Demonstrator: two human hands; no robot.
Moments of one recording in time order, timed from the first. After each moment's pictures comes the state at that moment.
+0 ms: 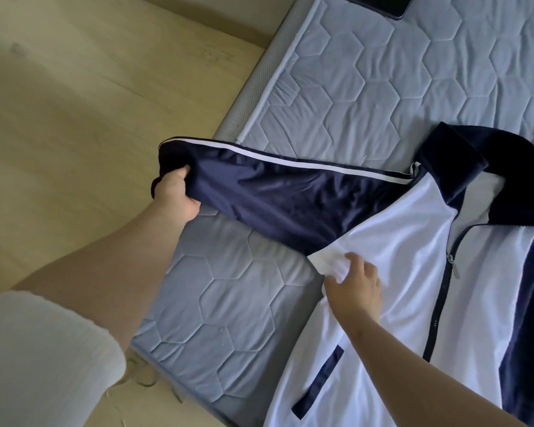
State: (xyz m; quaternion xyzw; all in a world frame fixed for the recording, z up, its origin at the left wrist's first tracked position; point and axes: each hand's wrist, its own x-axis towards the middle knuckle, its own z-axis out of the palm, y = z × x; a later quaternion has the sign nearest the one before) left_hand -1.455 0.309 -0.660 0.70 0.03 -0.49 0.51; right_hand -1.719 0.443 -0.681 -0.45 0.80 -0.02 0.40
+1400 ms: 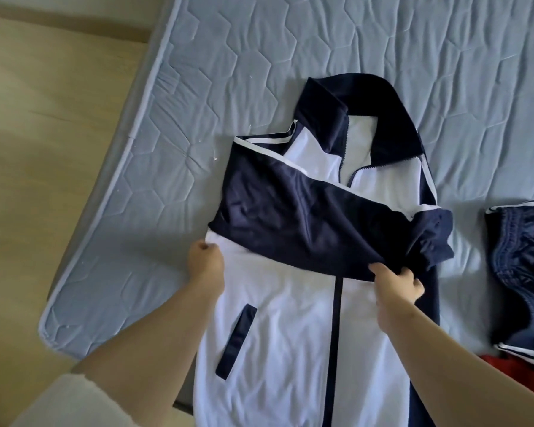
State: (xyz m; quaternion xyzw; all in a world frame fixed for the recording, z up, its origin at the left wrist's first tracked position) left_hand -1.669 0.446 -0.704 0.86 -0.15 -0.42 0.25; right_hand -1.917 0.515 -0.700 0.00 0.88 -0.20 0.42
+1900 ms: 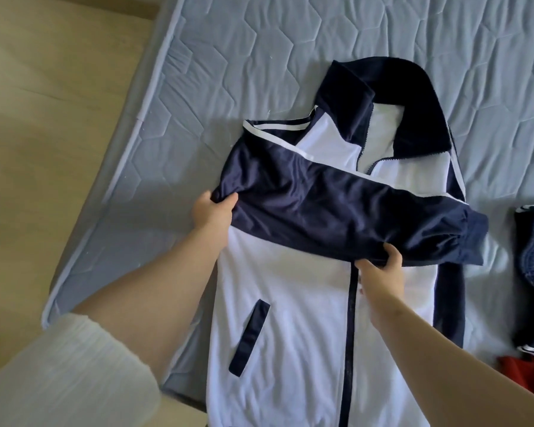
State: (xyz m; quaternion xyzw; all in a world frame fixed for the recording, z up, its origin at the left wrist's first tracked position) left_hand -1.642 0.386 -0.718 0.81 -0.25 -0.45 0.28; right_hand -1.868 0.508 -0.710 -0.07 0.83 -0.26 0.48
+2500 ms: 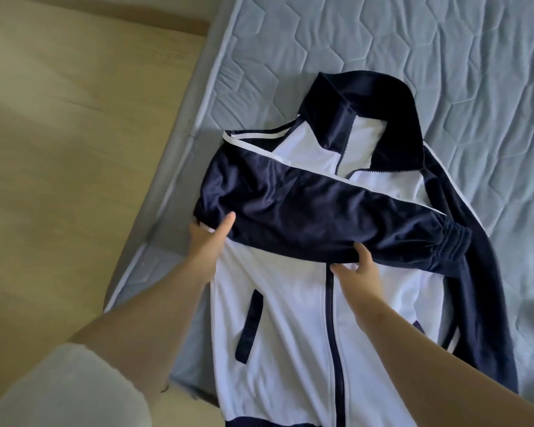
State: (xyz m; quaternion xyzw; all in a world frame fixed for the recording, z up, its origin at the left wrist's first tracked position) left_hand -1.541 0.398 -0.703 0.81 -0.22 -0.47 0.26; right_hand -1.770 0.478 -0.706 -0.20 0.78 -0.23 0.55
